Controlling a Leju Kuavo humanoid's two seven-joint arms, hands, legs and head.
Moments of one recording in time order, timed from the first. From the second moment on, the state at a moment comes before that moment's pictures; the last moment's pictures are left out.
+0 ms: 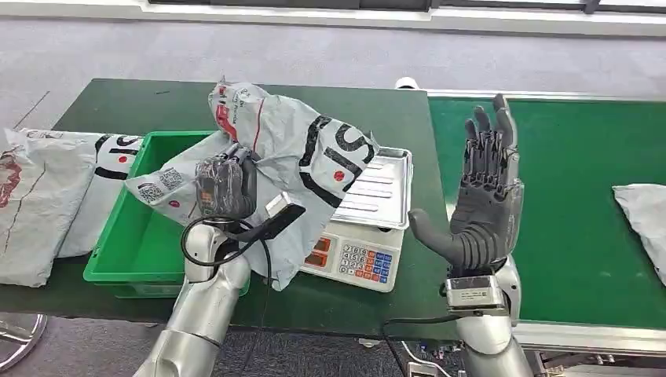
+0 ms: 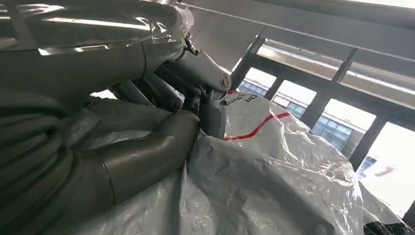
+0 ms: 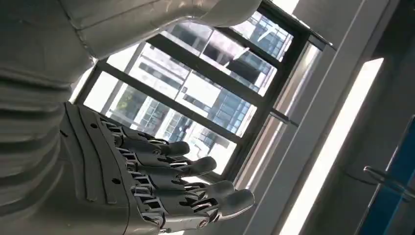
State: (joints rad) left arm -0.49 -0.31 0.02 -0.97 -1.29 0.70 -0.42; right arm -0.17 0.08 0.29 -1.74 0.60 -0.42 -0.46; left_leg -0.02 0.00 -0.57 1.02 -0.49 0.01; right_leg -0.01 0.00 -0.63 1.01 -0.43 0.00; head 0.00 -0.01
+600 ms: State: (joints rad) left arm -0.55 -0.27 0.08 -1.01 -1.50 0.70 -0.20; right arm -0.19 0.08 0.29 -1.74 0.58 -0.40 -0.46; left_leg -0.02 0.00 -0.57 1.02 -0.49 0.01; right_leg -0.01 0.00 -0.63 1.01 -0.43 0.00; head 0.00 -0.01
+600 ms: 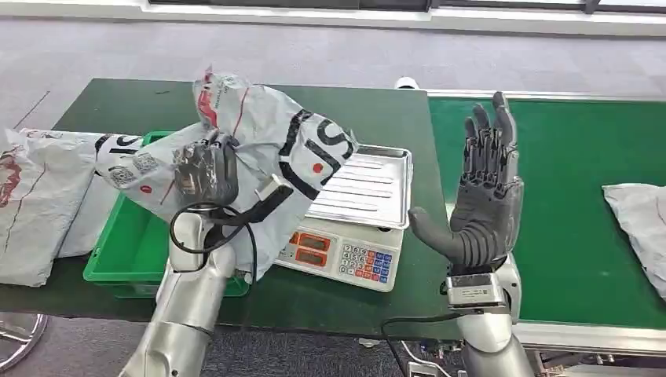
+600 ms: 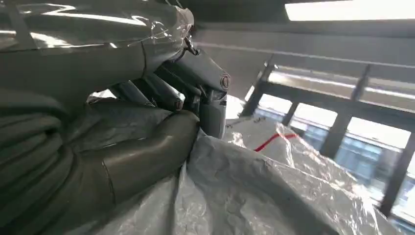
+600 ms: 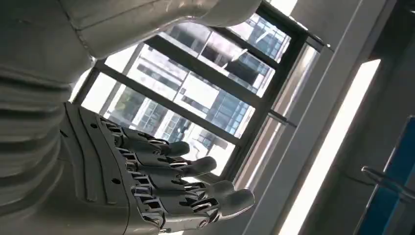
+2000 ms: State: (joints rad) left arm -1.00 0.09 0.03 -0.34 -1.43 0.69 0.18; right arm -0.27 0.09 0.31 -1.64 0.57 -0.38 -0.47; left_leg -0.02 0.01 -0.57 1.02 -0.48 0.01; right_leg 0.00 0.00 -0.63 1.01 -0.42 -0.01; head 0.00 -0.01
